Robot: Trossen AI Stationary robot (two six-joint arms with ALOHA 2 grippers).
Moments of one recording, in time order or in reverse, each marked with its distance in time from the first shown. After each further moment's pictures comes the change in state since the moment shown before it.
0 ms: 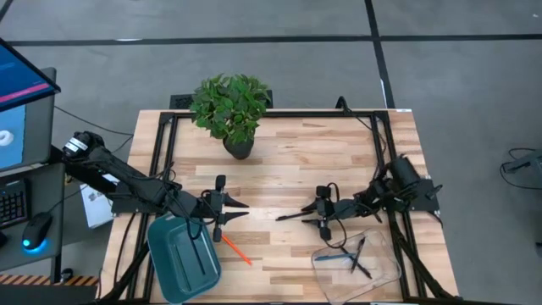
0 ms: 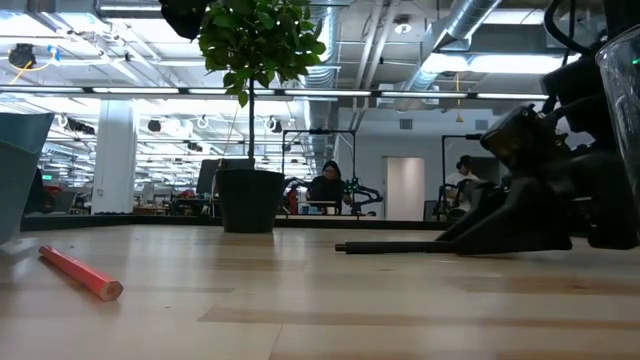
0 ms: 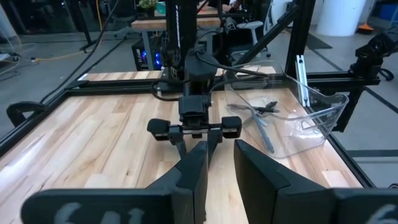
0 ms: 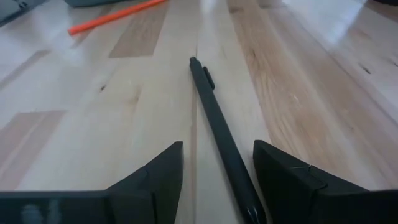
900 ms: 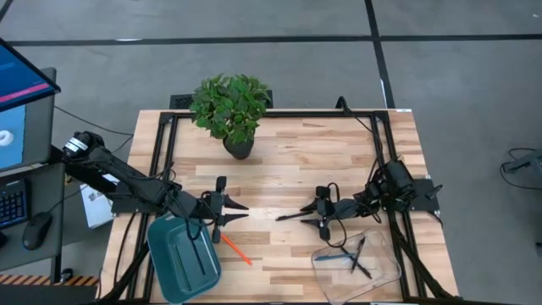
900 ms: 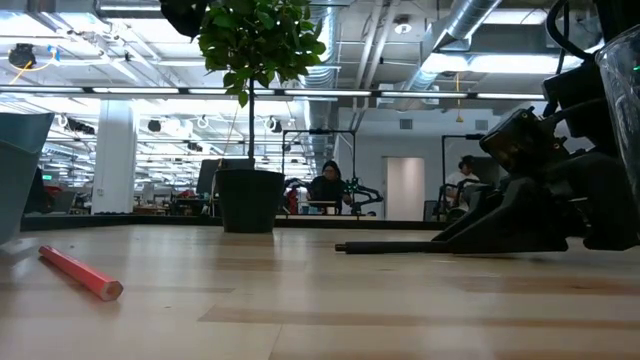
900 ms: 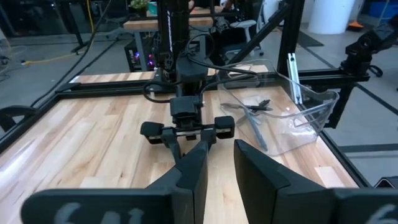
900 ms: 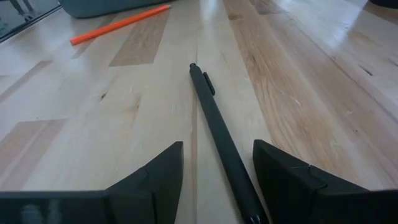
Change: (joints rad) left arm 0.000 0.000 0.000 0.000 0.026 0.015; right arm 0.002 0.071 0.000 0.094 -0.005 0.014
